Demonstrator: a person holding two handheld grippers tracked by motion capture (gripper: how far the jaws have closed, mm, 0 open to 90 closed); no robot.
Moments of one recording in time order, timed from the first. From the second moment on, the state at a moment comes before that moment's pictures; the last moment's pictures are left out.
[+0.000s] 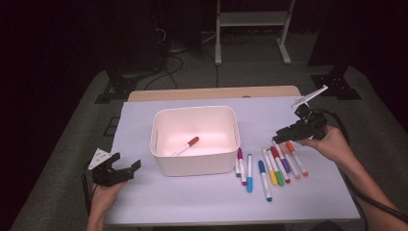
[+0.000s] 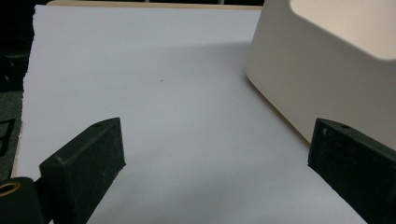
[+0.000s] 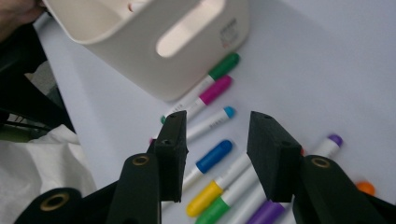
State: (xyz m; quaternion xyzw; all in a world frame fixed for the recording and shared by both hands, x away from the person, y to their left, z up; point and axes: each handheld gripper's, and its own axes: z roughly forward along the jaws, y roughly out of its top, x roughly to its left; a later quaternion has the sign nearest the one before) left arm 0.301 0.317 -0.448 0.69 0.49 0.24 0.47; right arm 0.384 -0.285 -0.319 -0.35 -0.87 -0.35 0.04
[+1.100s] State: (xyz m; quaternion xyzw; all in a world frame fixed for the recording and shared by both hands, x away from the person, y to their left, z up) left arm 0.301 0.316 -0.448 0.69 0.49 0.24 0.47; right arm 0.374 -0.360 -0.421 -0.47 -0.83 -0.30 0.03
